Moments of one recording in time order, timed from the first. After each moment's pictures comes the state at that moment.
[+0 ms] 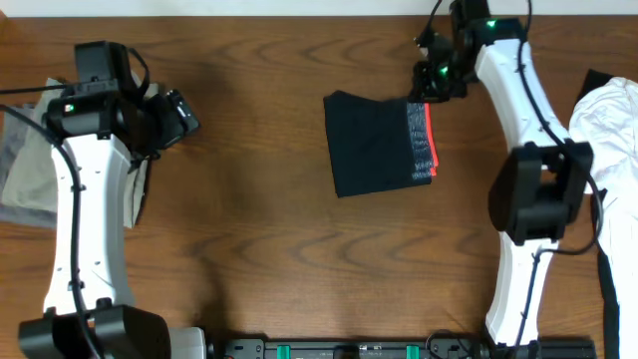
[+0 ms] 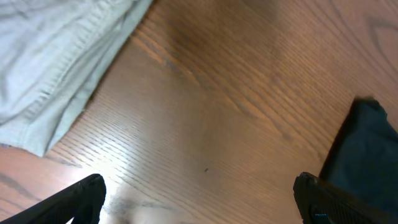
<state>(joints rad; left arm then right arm) 0.14 1.56 1.51 -1.12 0.08 -0.43 0.10 2.27 2.12 -1.21 -0.41 -0.02</state>
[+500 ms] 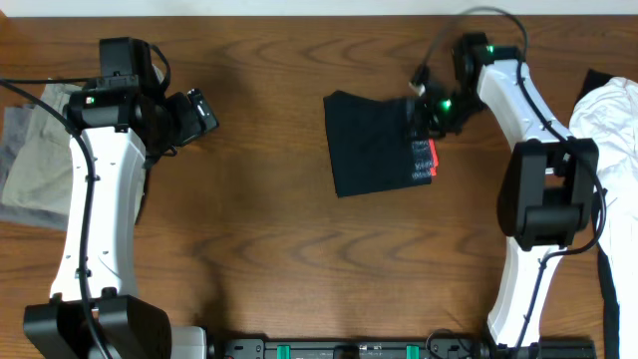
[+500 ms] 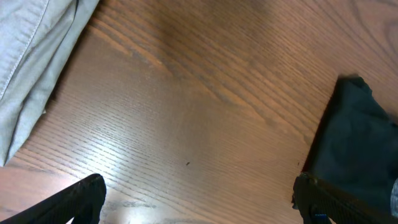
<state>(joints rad) 0.09 1.58 1.51 -1.11 0.12 -0.43 0.05 2.24 1.76 -1.15 -0.67 -0.17</state>
